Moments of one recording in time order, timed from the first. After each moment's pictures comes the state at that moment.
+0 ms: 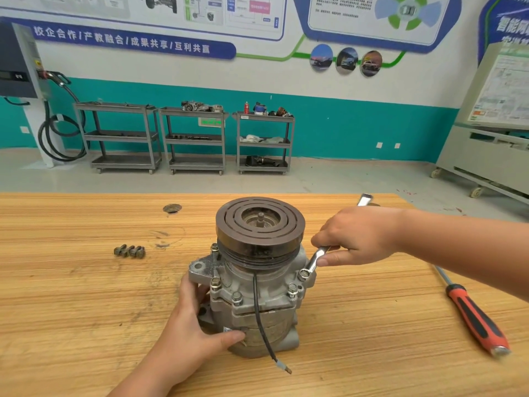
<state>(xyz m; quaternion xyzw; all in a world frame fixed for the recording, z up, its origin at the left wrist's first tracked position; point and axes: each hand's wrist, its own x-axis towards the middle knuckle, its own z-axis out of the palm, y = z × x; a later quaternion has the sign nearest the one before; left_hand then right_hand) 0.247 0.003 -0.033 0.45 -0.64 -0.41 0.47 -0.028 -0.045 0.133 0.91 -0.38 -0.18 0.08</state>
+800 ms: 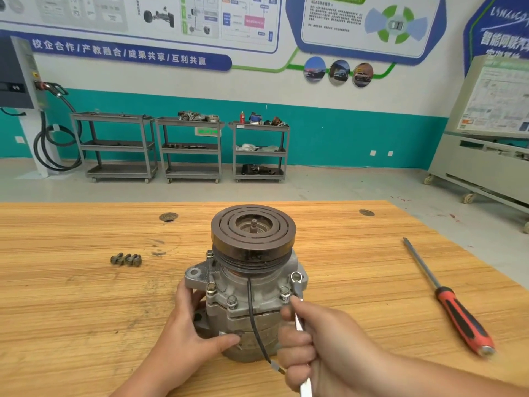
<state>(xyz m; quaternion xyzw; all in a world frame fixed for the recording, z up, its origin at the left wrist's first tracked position) 0.248 0.006 -0.029 0.45 -0.64 -0.41 0.47 0.048 0.070 0.073 0.21 -0.44 0.40 -0.78</state>
